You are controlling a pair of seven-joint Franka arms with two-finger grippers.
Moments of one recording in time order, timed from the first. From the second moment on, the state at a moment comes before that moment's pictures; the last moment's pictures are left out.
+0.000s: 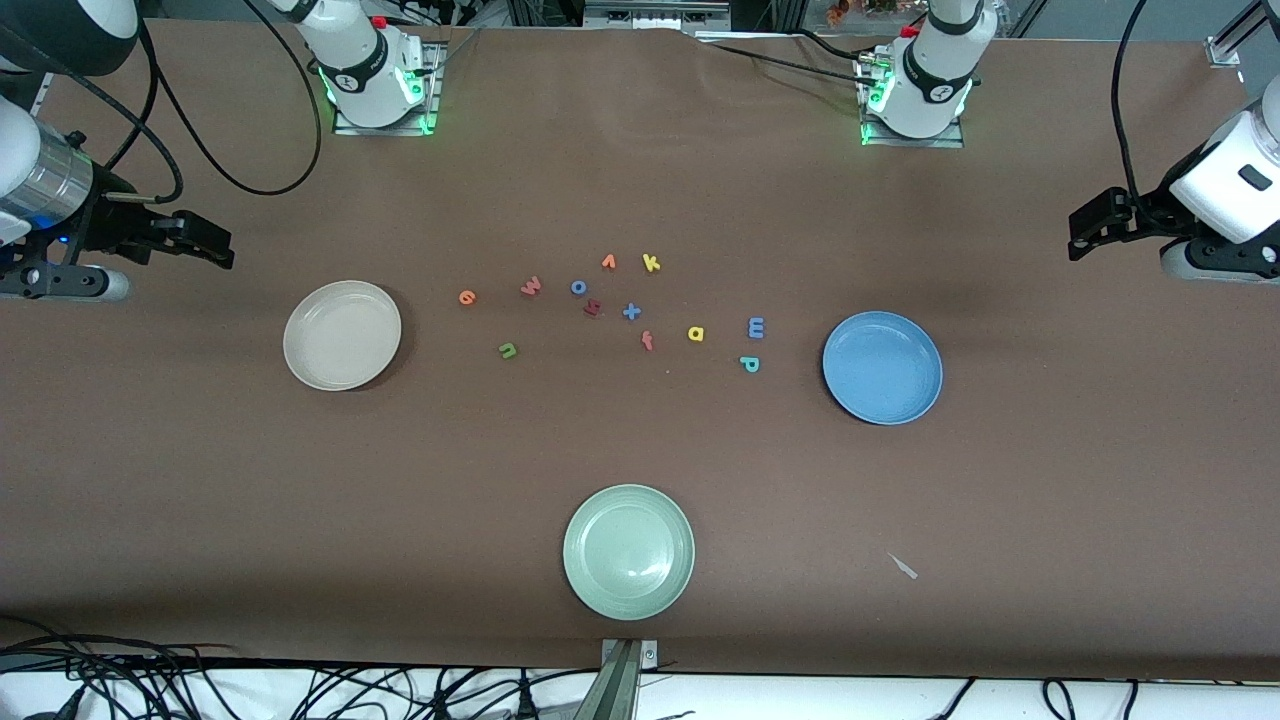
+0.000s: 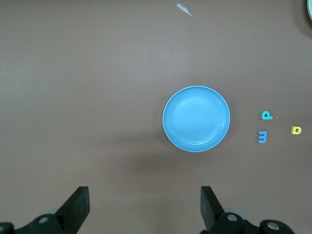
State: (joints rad) left arm -0.02 0.02 -0.03 -1.59 0.04 1.56 0.03; right arm -0.01 0.06 0.08 -1.62 -0.02 1.58 0.11
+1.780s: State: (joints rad) left arm 0.00 0.02 -0.03 -1.59 0.04 1.56 0.03; right arm -0.01 0.06 0.09 -1.62 -0.02 1.56 0.11
